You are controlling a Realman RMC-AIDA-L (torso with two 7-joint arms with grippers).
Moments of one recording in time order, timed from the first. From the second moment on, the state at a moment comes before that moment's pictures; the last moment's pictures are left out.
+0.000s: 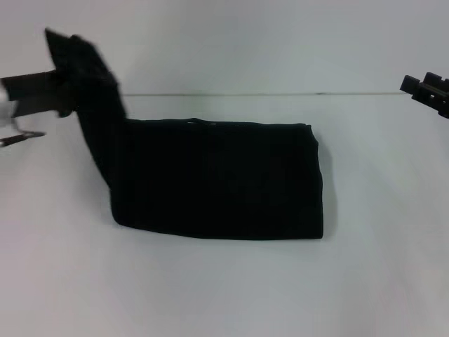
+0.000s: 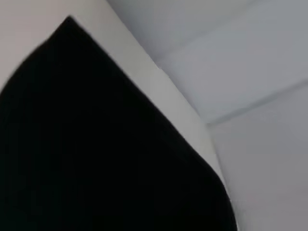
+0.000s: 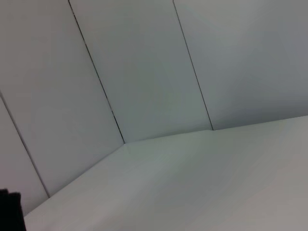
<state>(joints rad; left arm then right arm) -0.75 -1.99 0.30 0.69 2.24 1.36 -2.49 0.56 2.04 -0.46 -0.64 -1.82 -1.23 1.53</state>
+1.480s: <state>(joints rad) -0.73 -2.09 0.72 0.79 1.94 1.51 -2.27 0.61 1.96 -0.65 -0.65 -1.92 -1.17 1.90</state>
